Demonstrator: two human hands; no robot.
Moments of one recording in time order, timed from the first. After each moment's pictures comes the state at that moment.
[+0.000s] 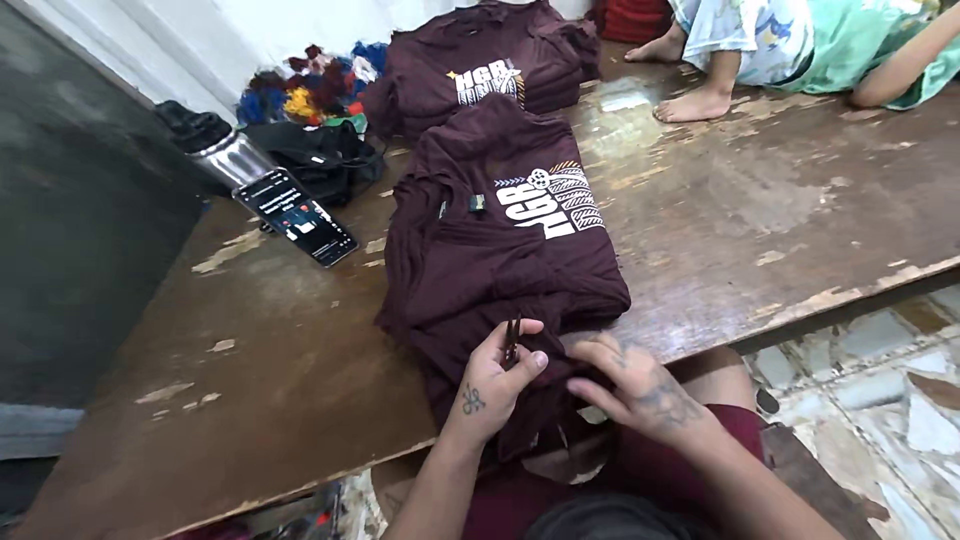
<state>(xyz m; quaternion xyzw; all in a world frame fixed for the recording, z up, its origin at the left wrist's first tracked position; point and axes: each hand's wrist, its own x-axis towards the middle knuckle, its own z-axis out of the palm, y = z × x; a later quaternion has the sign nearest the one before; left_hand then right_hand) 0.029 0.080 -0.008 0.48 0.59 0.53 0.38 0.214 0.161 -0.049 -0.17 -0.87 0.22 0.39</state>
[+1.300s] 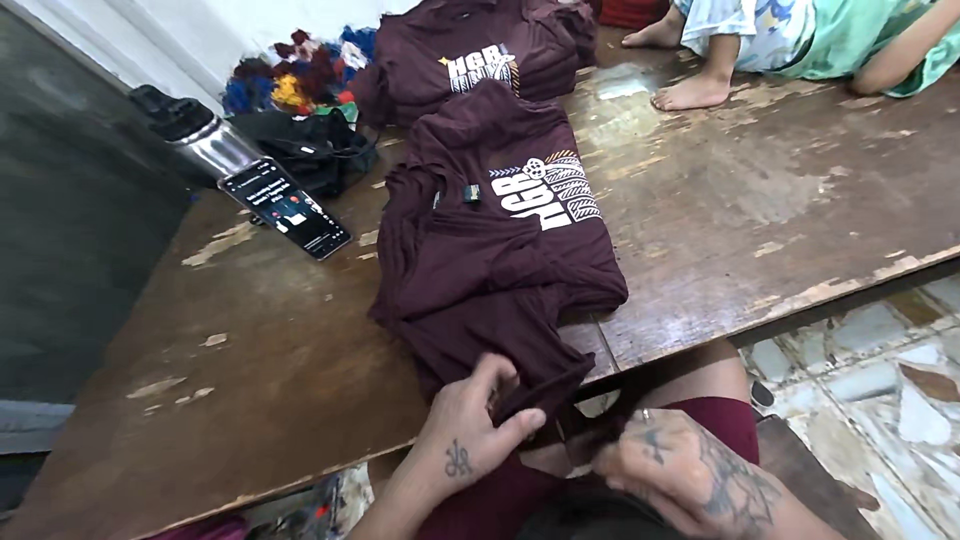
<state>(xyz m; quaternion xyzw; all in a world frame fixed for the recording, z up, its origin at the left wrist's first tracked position) 0.005 0.034 -0.002 0.70 0.64 0.26 0.17 0.264 0.114 -0.052 -0.04 -0.91 0.24 0.34</state>
